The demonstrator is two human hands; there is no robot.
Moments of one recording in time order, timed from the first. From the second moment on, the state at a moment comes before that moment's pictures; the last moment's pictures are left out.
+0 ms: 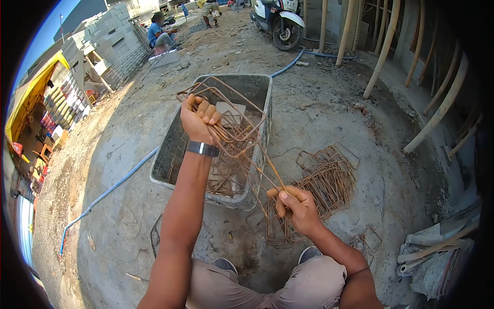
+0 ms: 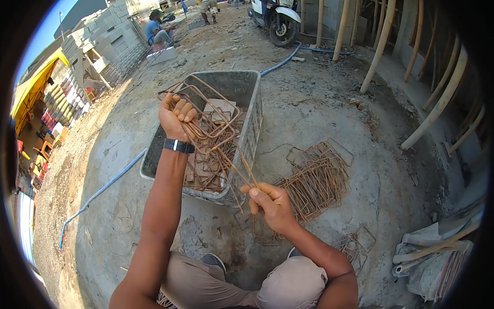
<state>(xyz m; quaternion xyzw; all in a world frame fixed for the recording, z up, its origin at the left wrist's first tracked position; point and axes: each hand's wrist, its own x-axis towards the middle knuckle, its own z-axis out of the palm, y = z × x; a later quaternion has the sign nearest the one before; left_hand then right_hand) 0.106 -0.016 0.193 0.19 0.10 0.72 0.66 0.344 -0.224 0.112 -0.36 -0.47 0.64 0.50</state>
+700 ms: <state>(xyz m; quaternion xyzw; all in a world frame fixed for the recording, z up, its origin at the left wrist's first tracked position) 0.082 -0.037 0.204 0.39 0.29 0.70 0.52 0.407 -0.224 0.086 -0.26 -0.28 0.63 0.67</state>
